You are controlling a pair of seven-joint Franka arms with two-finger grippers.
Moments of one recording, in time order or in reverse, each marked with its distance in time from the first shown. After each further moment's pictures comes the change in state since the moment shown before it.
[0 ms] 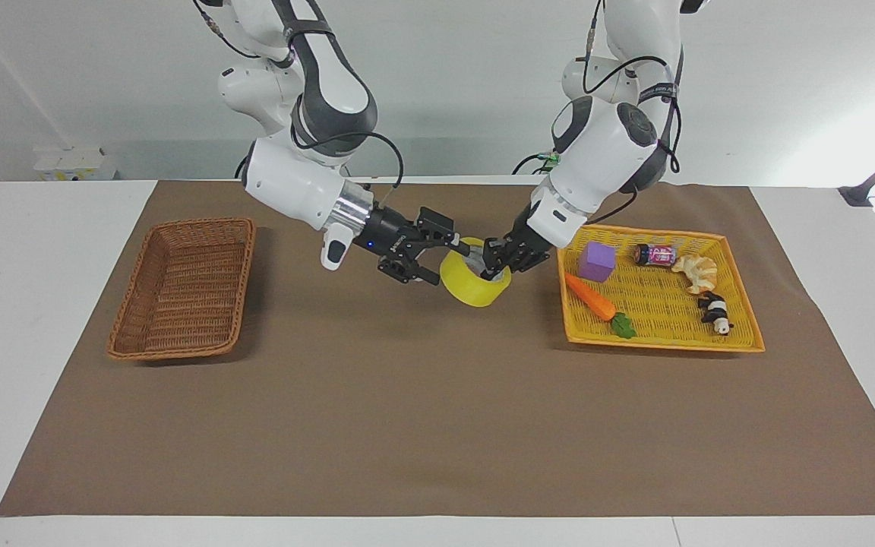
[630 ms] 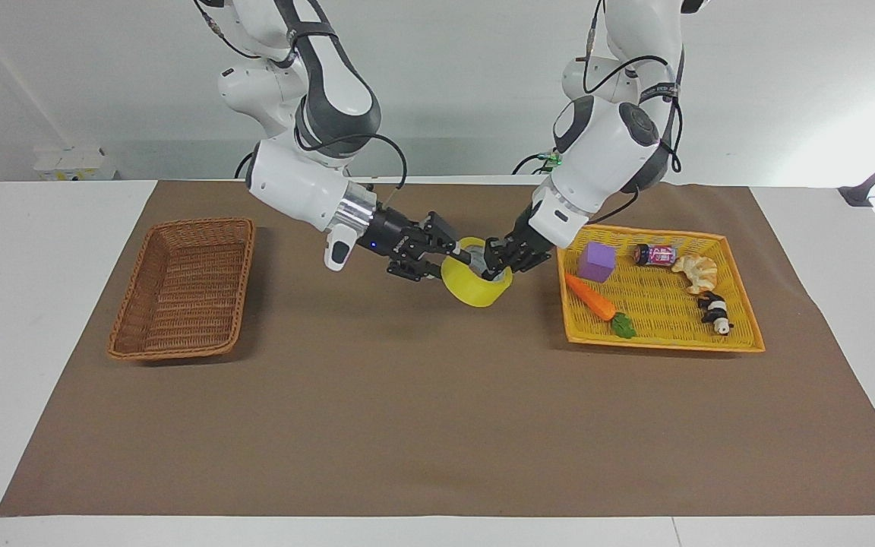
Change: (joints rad) left arm 0.001 -0.001 0.004 0.003 0.000 -0.009 0.000; right arm 0.000 0.005 -0.003 -0.003 -0.001 -0.001 -0.004
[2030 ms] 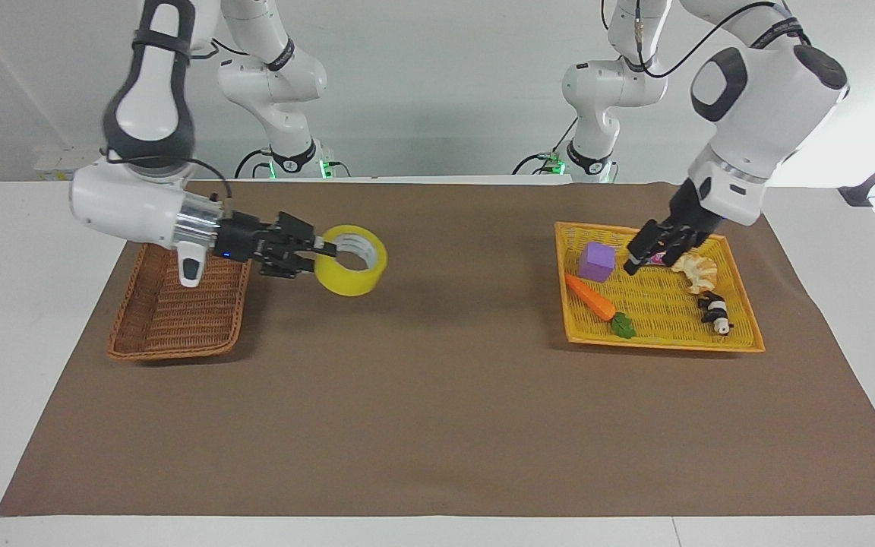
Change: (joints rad) left arm 0.434 -0.114 0.032 0.092 0.272 -0.358 0.234; right arm -0.635 -0.047 -0.025 -0.024 -0.214 -0.739 -0.170
